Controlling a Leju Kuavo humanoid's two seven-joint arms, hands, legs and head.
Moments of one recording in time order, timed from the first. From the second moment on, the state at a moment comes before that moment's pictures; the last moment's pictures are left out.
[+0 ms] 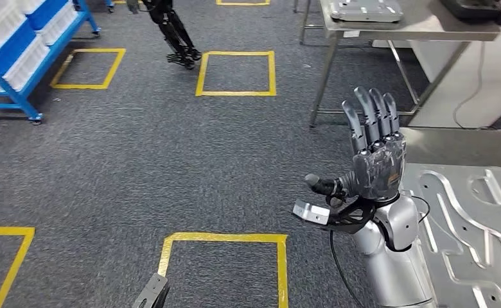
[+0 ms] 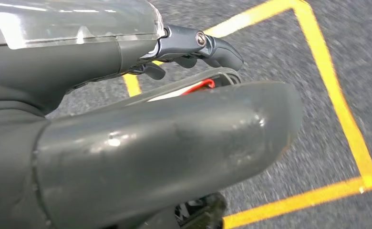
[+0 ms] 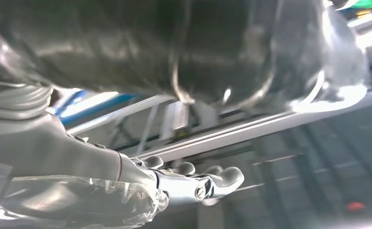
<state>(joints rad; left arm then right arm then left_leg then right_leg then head) -0.22 -0.13 0.77 -0.20 -1.10 0.04 -0.42 -0.34 0.01 0.13 -1.67 1.08 -0.70 -0.47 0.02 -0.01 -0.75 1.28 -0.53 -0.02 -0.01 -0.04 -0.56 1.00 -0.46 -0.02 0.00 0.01</state>
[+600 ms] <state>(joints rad) -0.23 -0.13 0.77 -0.20 -1.10 0.04 -0.41 -0.35 0.02 0.13 -1.66 1.08 -0.70 -0.47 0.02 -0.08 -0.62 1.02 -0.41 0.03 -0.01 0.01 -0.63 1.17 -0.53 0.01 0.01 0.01</state>
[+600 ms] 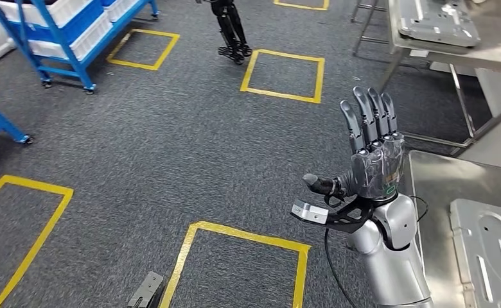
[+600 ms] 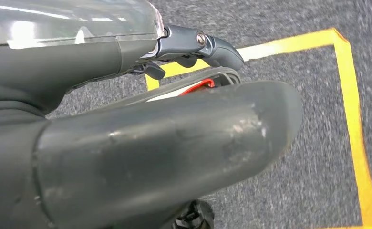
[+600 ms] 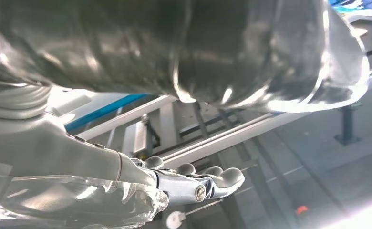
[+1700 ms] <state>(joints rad) -0.23 -0.13 0.77 -0.20 -1.09 0.05 -0.42 -0.35 0.03 0.11 -1.65 1.08 -0.70 -0.48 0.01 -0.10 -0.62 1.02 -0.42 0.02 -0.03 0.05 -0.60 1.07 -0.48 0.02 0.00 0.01</state>
